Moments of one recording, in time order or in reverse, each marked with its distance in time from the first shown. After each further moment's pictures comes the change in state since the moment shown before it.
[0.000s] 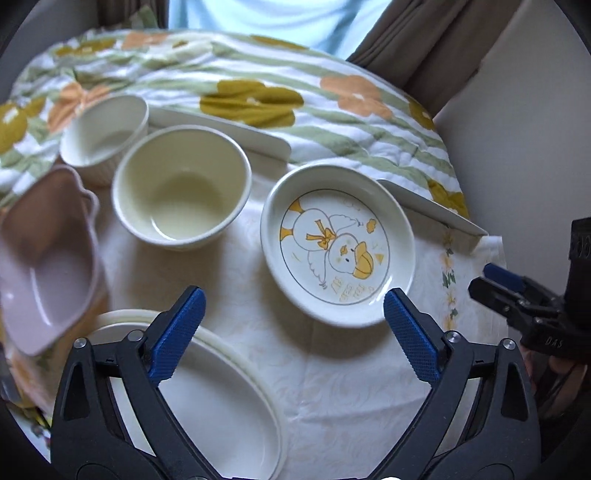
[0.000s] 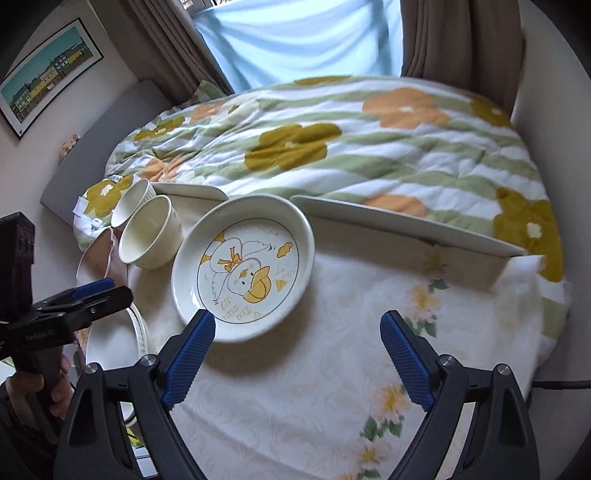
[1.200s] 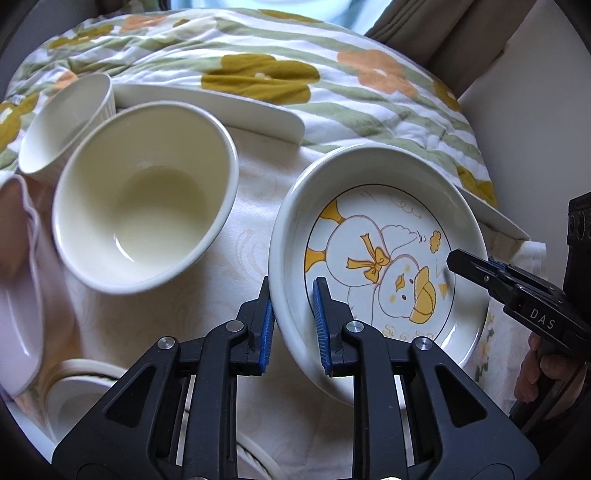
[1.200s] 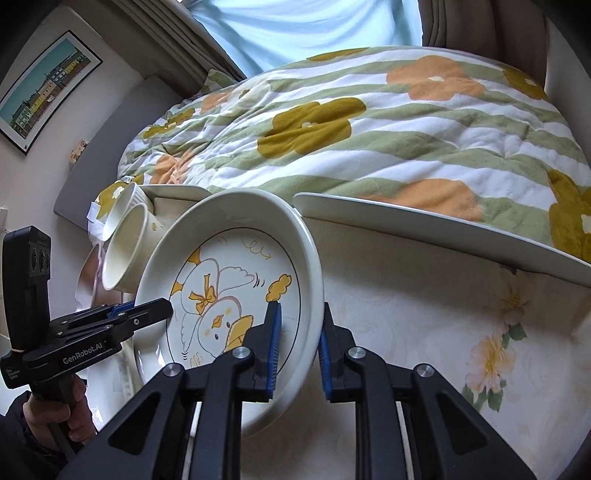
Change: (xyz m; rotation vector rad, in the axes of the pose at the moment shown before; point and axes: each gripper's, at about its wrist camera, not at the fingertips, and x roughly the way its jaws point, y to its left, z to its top) left arm 0.055 -0.006 0.021 0.020 0.064 0.072; right arm 0.067 -0.018 0.028 0.031 0.050 0.134
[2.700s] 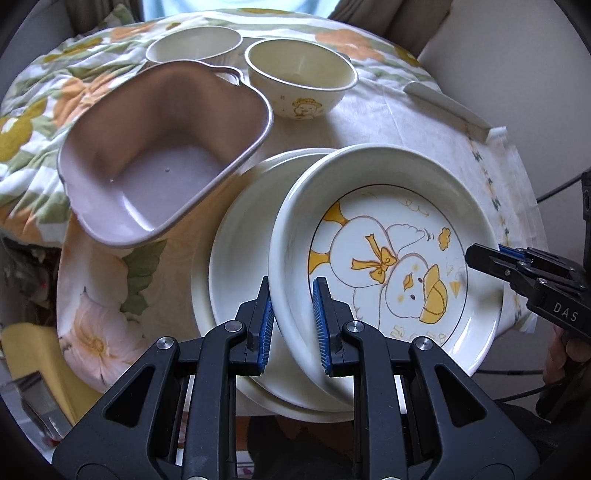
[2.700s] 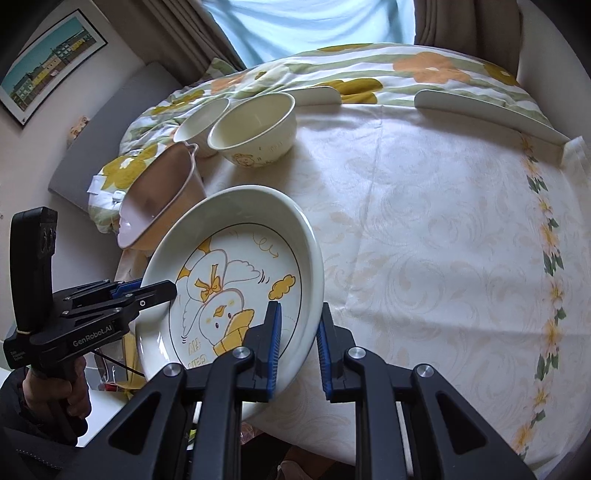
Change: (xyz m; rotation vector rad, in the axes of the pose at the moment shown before) left arm -0.090 0.144 -0.130 0.217 0.045 -0.058; right arm -0.009 0.182 -0.150 0.051 -0.014 -0.127
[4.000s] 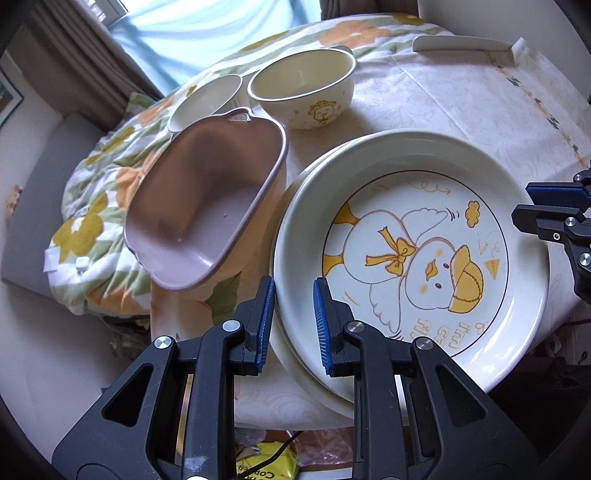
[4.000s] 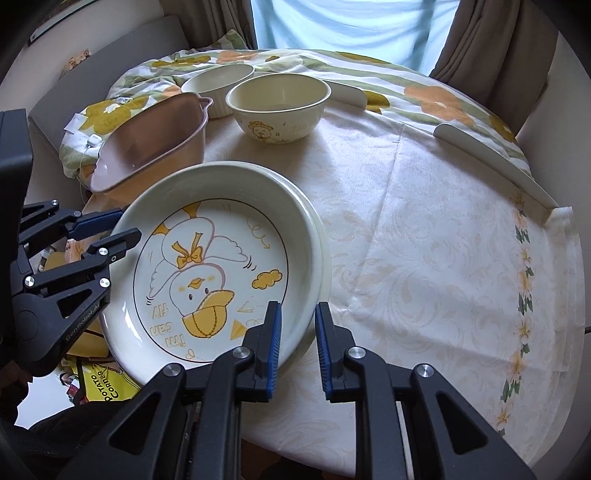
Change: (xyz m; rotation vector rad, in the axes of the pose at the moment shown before) left arm 0.002 -0.030 -0.012 0.313 -0.077 0.426; right arm 0.022 0.047 -0.008 -0.217 0.026 -0.229
